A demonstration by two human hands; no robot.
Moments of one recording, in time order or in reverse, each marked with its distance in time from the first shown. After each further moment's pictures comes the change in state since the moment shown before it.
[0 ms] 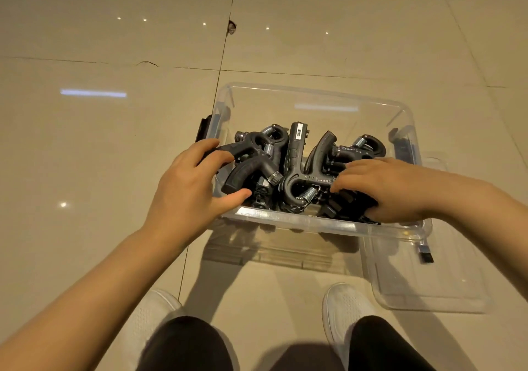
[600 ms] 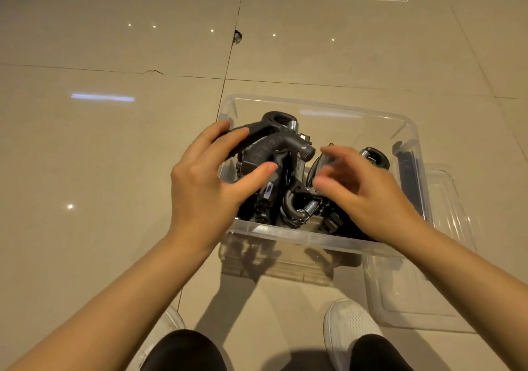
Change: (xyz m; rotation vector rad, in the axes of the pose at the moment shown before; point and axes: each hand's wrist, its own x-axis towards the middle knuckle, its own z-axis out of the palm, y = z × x) left_hand 0.021 0.042 -0.007 -0.361 0.316 -0.150; right_hand 0.010 -0.043 0.003 1.001 0.710 0.199
